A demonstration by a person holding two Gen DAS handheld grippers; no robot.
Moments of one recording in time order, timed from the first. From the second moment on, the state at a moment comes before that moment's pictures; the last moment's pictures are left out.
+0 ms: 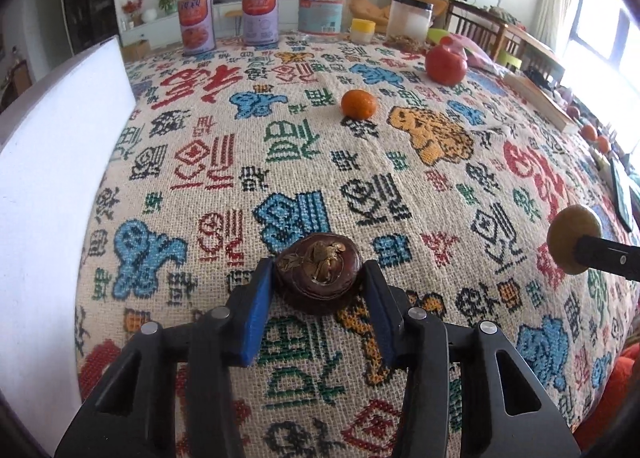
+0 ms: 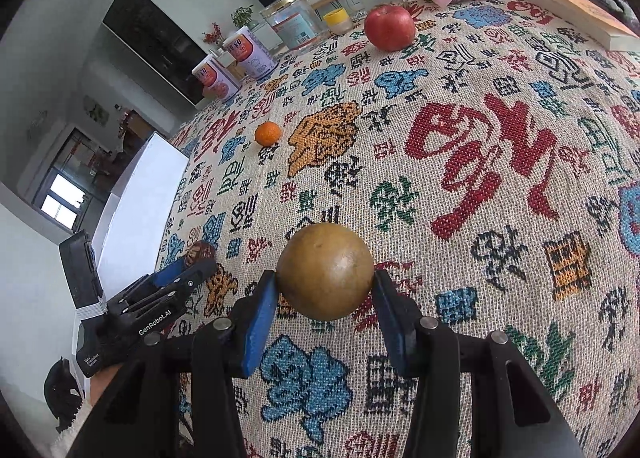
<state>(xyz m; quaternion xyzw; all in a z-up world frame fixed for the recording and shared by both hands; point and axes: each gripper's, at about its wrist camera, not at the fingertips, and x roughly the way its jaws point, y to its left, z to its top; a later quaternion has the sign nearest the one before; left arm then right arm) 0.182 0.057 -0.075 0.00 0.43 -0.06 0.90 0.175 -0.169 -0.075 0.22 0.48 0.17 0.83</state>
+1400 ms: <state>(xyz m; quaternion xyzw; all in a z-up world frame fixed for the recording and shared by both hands) -0.006 0.340 0.040 -0.22 0.32 0.24 0.89 0.110 0.190 0.052 0.00 0.41 0.46 0.79</state>
